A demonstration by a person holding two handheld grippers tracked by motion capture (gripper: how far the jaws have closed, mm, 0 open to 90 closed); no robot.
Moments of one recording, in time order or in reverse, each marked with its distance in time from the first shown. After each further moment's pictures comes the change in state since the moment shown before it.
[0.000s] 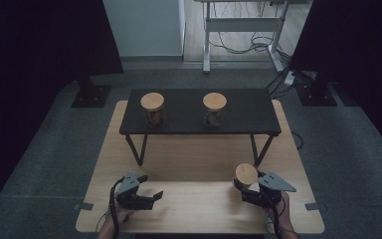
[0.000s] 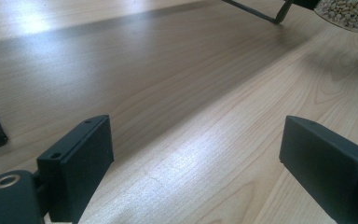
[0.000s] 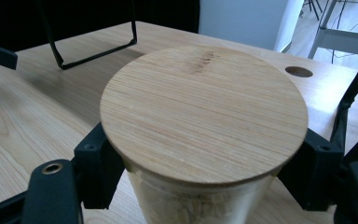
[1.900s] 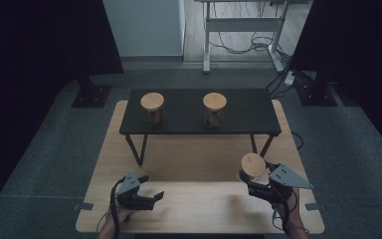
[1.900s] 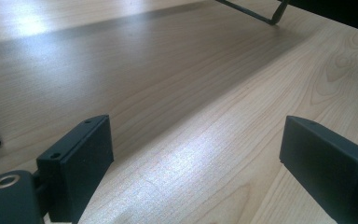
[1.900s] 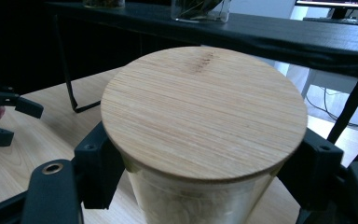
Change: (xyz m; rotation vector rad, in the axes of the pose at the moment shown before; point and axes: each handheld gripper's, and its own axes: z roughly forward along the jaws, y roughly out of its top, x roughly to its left) left arm -0.001 0.000 0.001 -0.001 -0.007 0.003; right arm 0.000 0.056 -0.031 -0.109 0.008 -0.046
